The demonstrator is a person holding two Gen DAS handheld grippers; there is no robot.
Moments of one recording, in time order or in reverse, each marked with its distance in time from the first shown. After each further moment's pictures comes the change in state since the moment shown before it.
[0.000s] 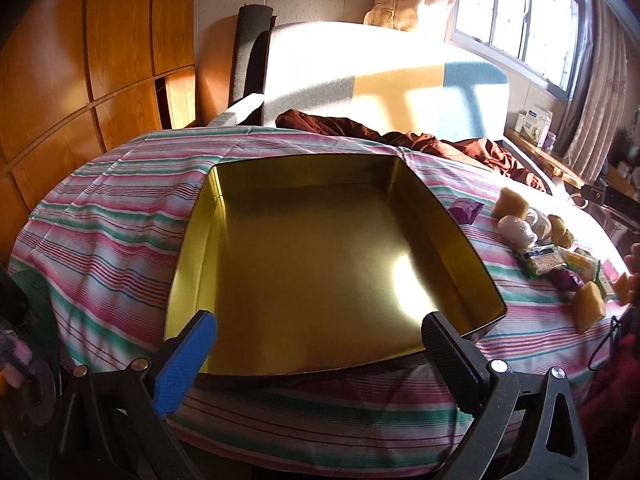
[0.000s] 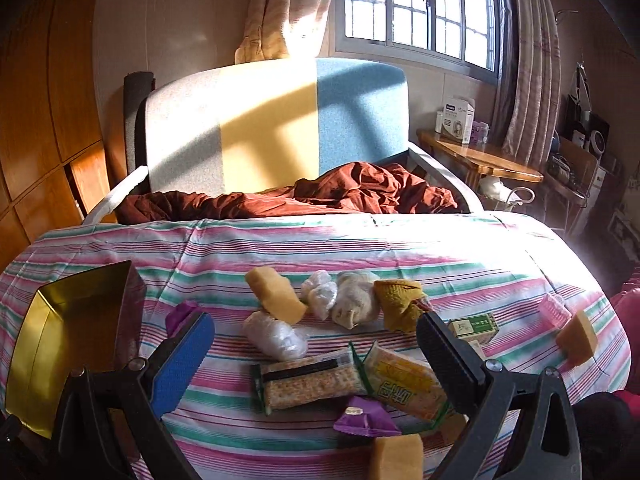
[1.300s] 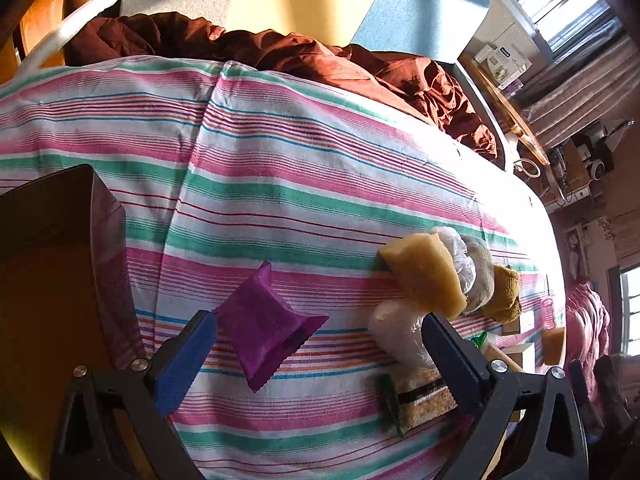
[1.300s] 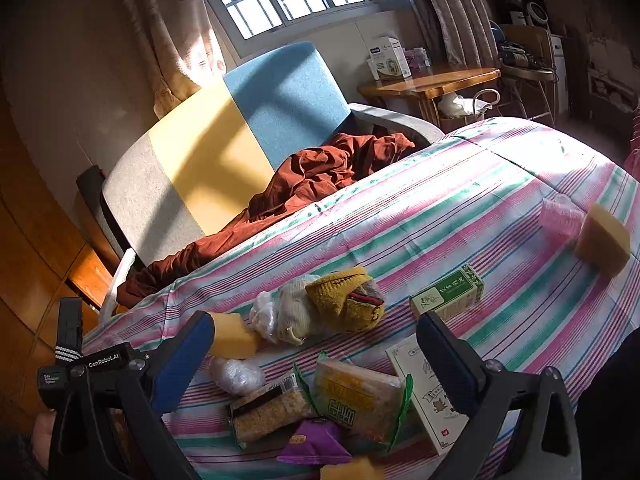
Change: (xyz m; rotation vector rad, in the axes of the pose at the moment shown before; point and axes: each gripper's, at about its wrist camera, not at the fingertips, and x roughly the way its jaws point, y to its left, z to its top) left arm 0.230 -0.201 0.143 -0.058 0.499 -0.302; right arm 0.026 -0.104 -0.008 0.430 0.039 0.144
